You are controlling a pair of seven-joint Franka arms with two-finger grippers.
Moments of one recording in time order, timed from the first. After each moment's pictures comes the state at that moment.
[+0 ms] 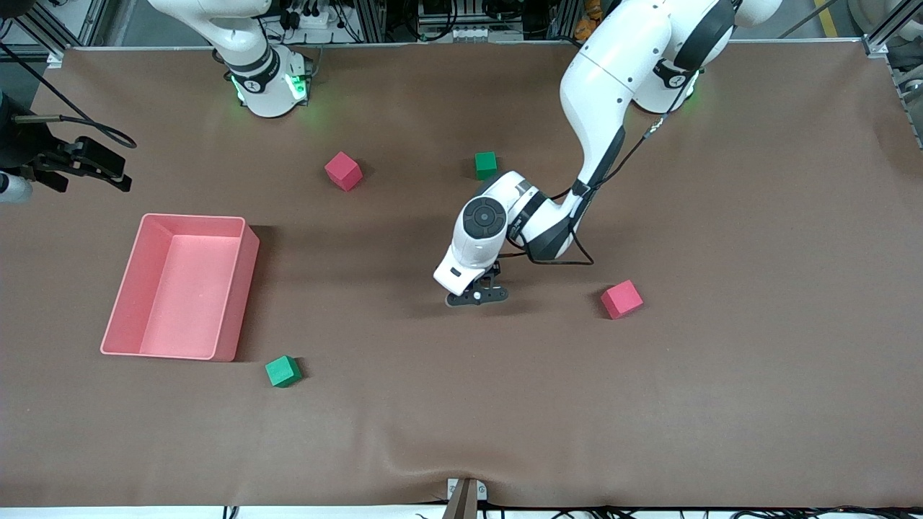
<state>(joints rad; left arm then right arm) -0.69 0.89 -0.10 -1.35 -0.02 2.34 -0.86 -0.03 -0.02 0.04 -1.56 0.02 1.51 0.02</state>
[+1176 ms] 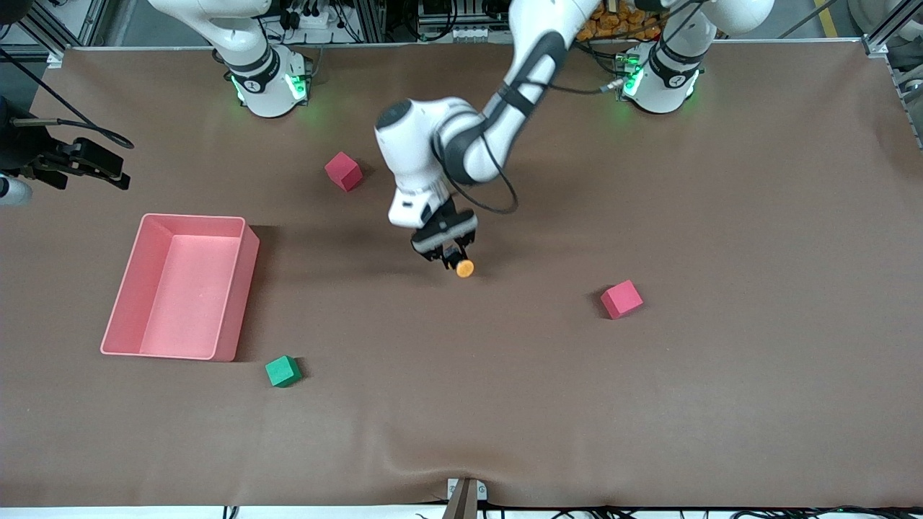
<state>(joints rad) -1.22 0.81 0.29 -1.33 0.39 2.10 -1.64 -0.04 -0.01 0.03 -1.56 0.02 1.48 0.02</state>
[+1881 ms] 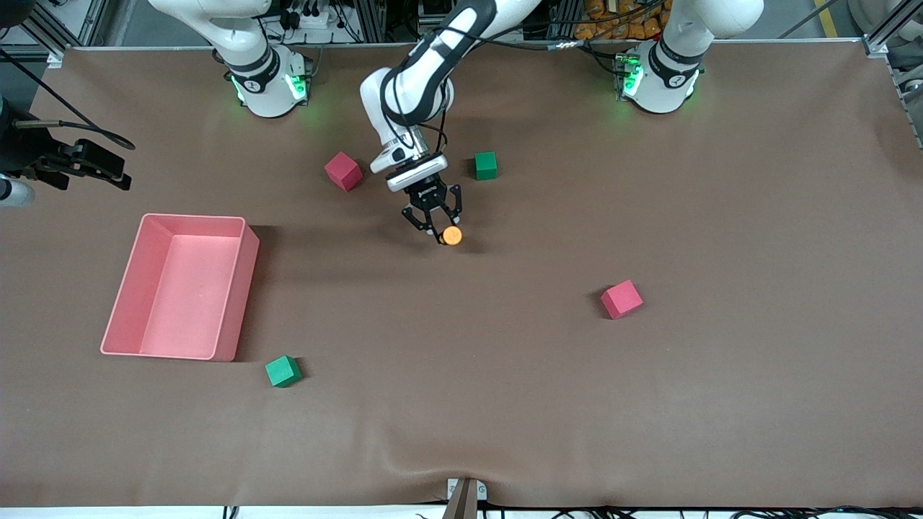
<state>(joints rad) -1.42 0.92 0.30 -1.40 0.89 1.94 -2.02 -0.04 -0.01 0.03 -1.56 0.02 1.48 0.02</state>
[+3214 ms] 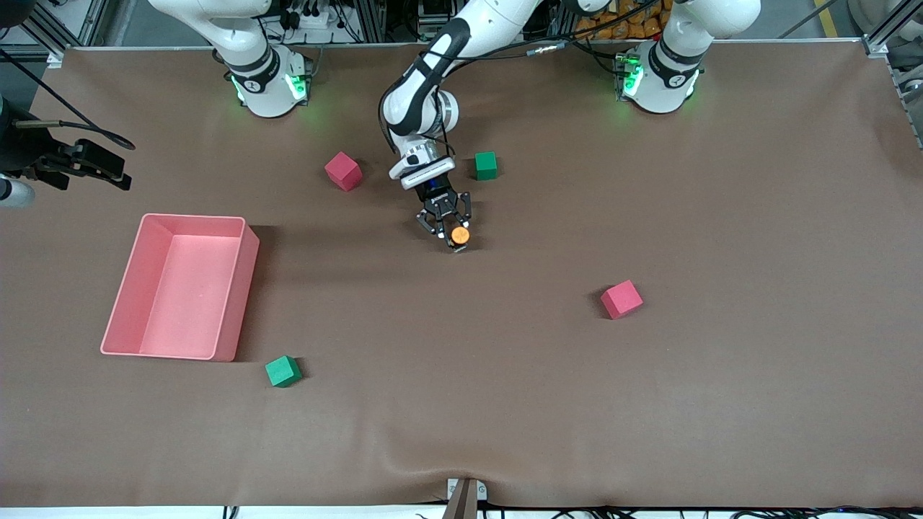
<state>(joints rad) -1.47 1.08 0.28 -1.40 1.10 1.84 -2.26 -0.04 -0.01 0.03 -1.56 0.02 1.48 0.02</state>
